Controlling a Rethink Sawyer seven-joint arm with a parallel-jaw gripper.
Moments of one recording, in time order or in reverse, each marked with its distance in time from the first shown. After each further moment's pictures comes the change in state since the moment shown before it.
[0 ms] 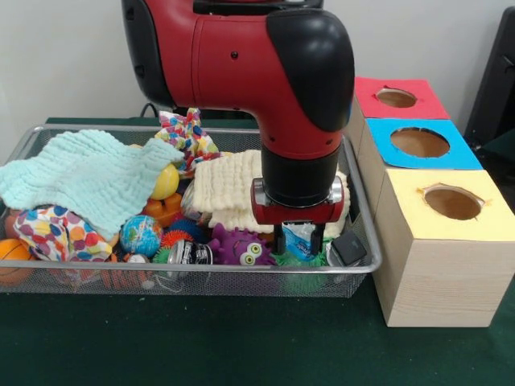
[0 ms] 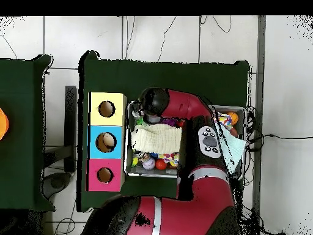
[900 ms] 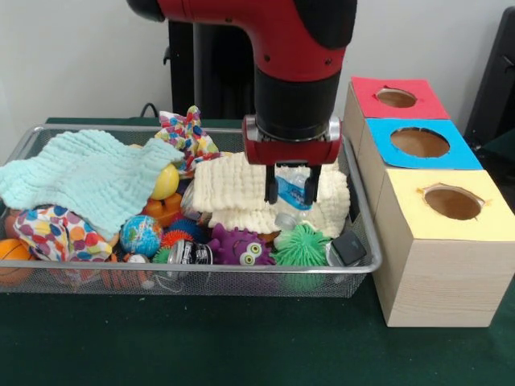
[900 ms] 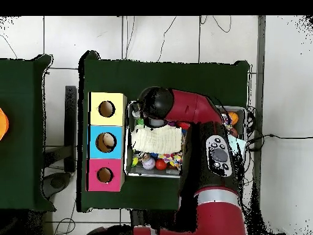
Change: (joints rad) arm 0.000 -0.198 -0.028 0.123 0.001 0.070 0.000
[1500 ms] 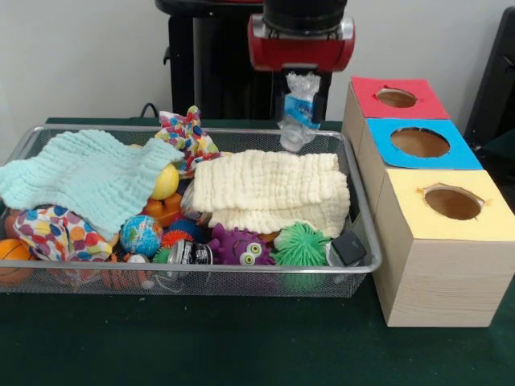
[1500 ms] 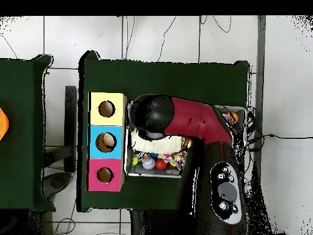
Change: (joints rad) arm 0.029 -0.208 -0.039 0.144 0.028 0.031 0.000
